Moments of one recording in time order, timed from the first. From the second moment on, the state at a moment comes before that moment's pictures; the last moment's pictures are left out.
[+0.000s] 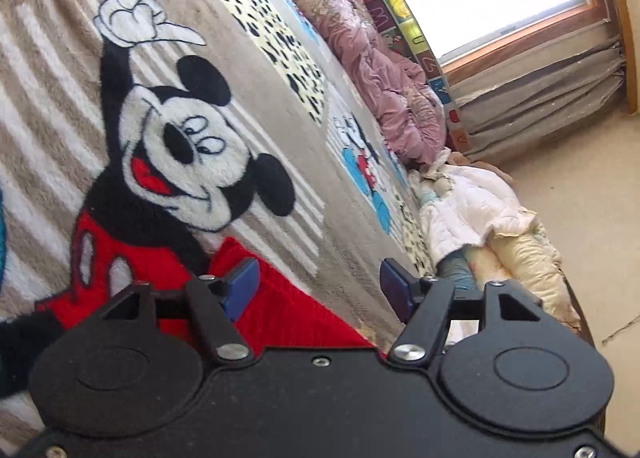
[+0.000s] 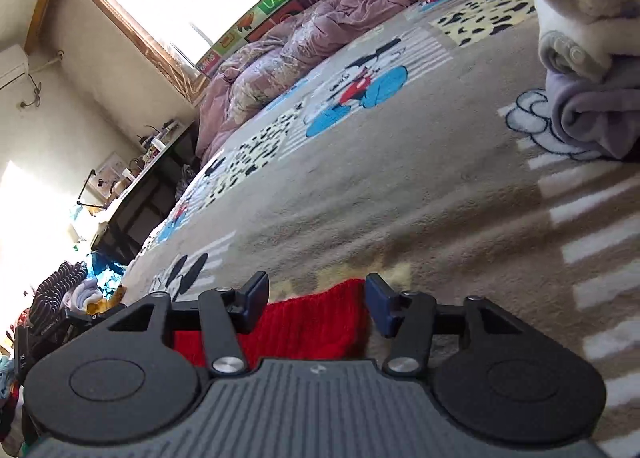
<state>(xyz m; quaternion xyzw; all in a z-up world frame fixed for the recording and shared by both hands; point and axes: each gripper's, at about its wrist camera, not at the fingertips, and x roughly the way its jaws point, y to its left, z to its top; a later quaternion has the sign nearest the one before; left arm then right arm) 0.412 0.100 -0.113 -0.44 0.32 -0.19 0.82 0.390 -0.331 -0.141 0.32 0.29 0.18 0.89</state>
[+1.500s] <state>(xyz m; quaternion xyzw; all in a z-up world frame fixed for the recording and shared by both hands) 0.413 0.088 -0.094 -0.33 0.30 -0.11 0.89 0.381 -0.325 -0.137 0.41 0.34 0.13 0.84</state>
